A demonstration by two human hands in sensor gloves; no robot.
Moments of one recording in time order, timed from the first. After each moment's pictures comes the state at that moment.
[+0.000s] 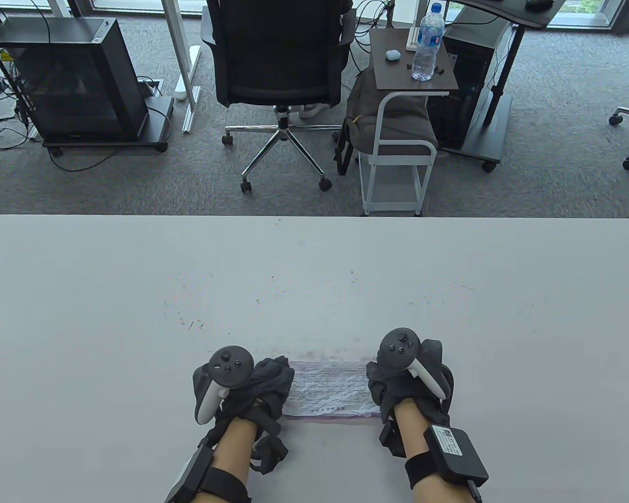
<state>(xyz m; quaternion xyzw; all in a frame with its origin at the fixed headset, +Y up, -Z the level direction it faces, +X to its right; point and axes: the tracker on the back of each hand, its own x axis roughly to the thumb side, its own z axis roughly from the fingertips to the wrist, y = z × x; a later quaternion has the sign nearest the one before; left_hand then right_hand) -0.166 -0.770 -0.311 -0.16 -0.05 0.44 0.89 0.132 -0.749 -0.330 -0.02 0.16 0.96 0.22</state>
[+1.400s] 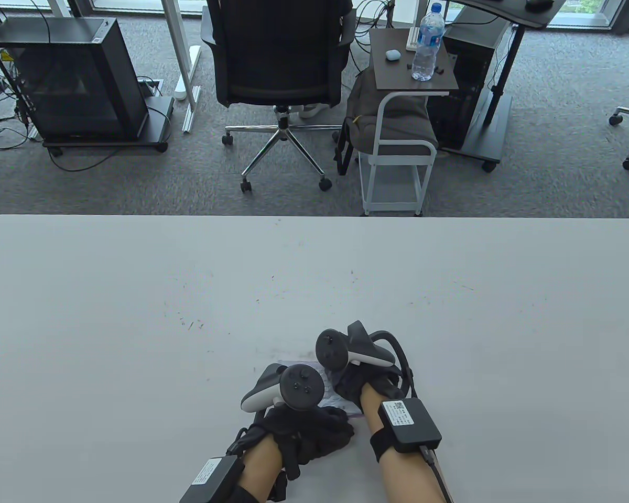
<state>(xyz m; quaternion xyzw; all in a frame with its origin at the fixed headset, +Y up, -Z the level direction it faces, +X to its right) -0.071 -0.762 -0.281 -0.37 -0.35 0.28 0.81 0.047 -0.754 -0.362 0.24 0.18 0.95 0.02</state>
